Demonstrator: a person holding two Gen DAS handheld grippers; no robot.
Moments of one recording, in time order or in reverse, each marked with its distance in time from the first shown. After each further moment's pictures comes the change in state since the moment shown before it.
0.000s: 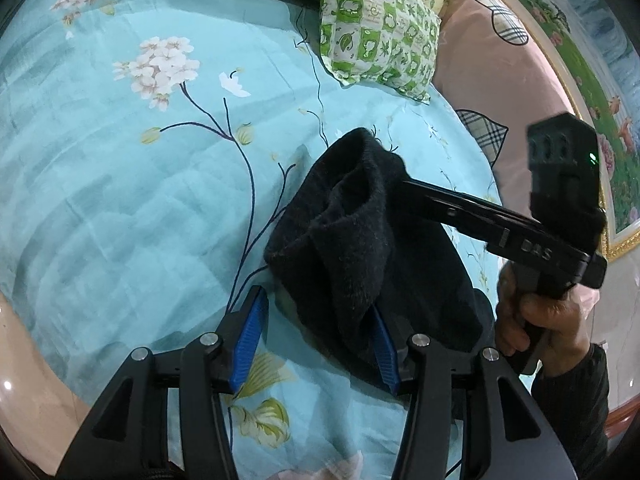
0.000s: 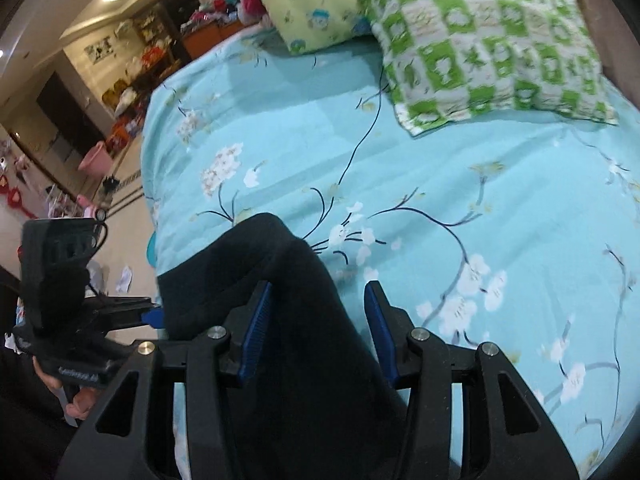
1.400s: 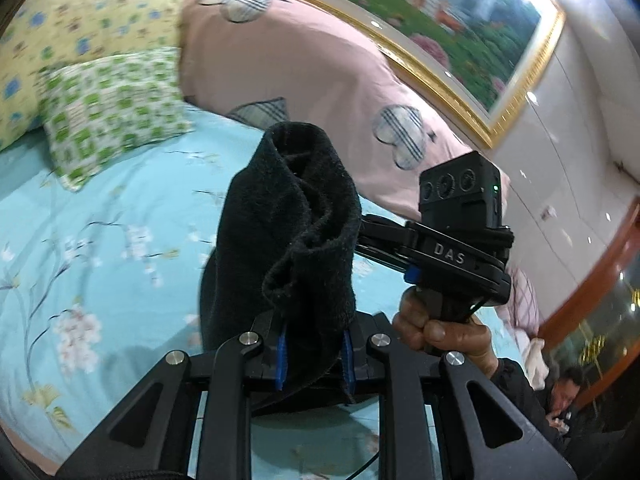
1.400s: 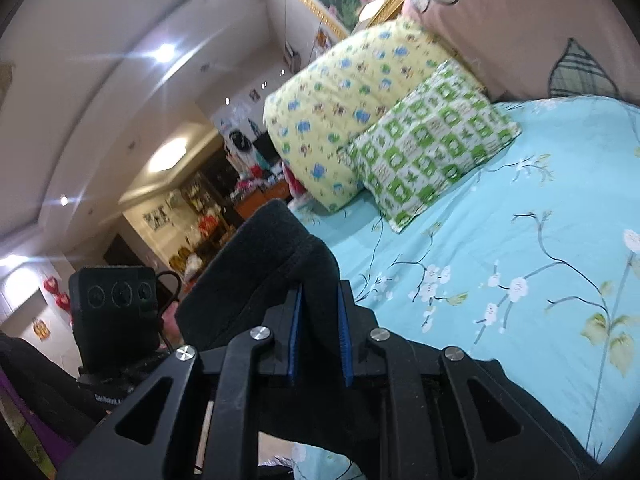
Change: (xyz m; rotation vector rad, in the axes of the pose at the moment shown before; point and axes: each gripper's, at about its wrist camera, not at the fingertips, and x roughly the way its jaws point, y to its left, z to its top) left arm -0.055 -0.250 -0.071 0.555 -0.050 -0.311; right arm -0.206 -0.035 -0.136 0.291 -0.612 0.276
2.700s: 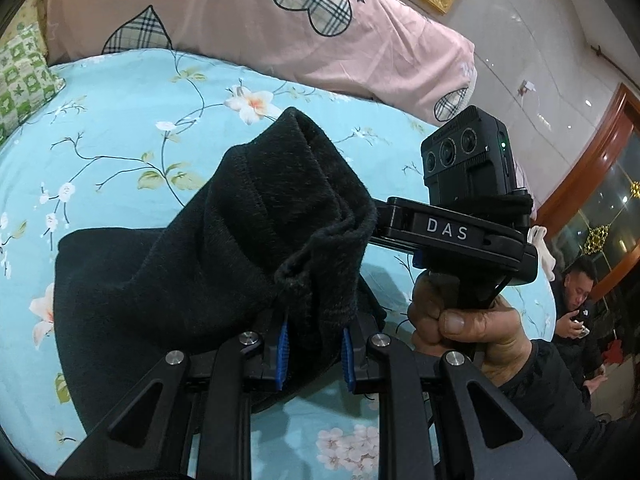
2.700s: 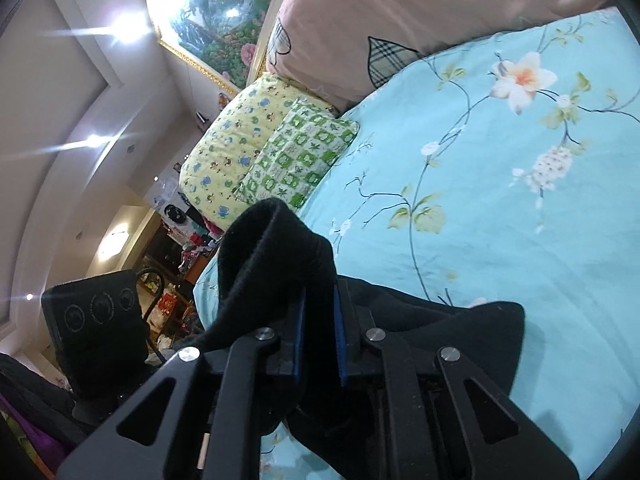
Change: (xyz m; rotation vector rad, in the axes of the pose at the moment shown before) left arm 0.157 -0.107 -0.071 0.238 0.333 -0.070; right arm -0.148 -0.098 -0.110 0.275 -0.189 -0.210
